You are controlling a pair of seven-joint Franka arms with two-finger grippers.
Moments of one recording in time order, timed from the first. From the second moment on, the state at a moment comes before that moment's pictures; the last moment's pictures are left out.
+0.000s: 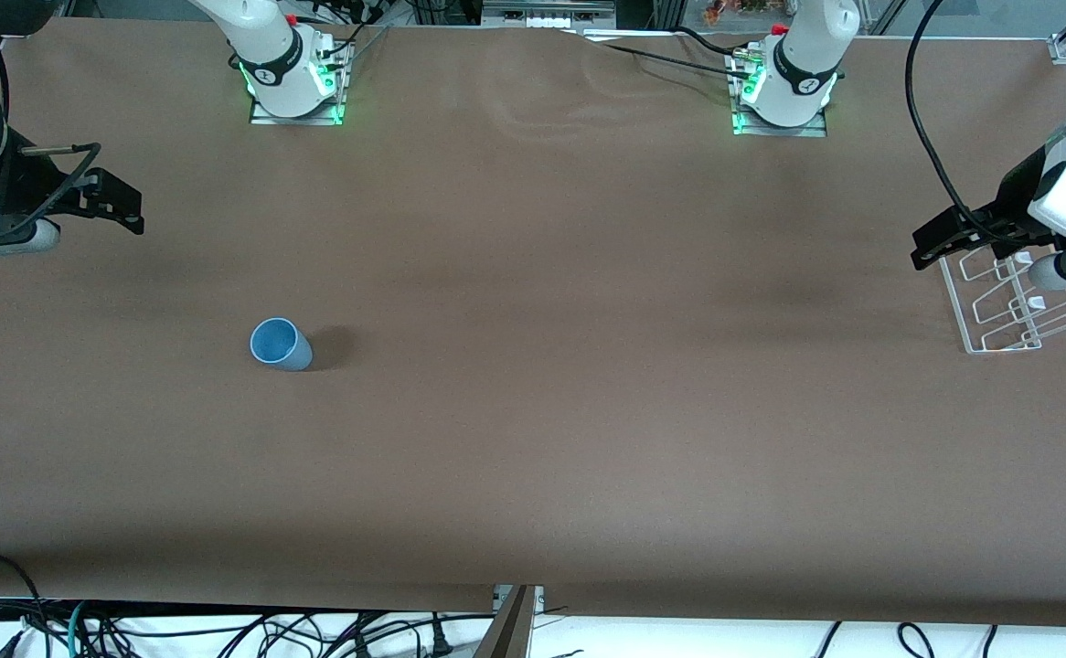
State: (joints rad) left arm -0.08 0.11 0.00 -1.45 0.00 1.55 -0.25; right arm 0.13 0.05 -0.06 -1.55 -0.04 1.57 -0.07
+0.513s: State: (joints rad) left arm -0.05 0.07 0.00 -1.50 0.00 1.57 -0.25; right arm 0.13 0.08 -0.06 -1.52 -0.04 1.56 -0.07
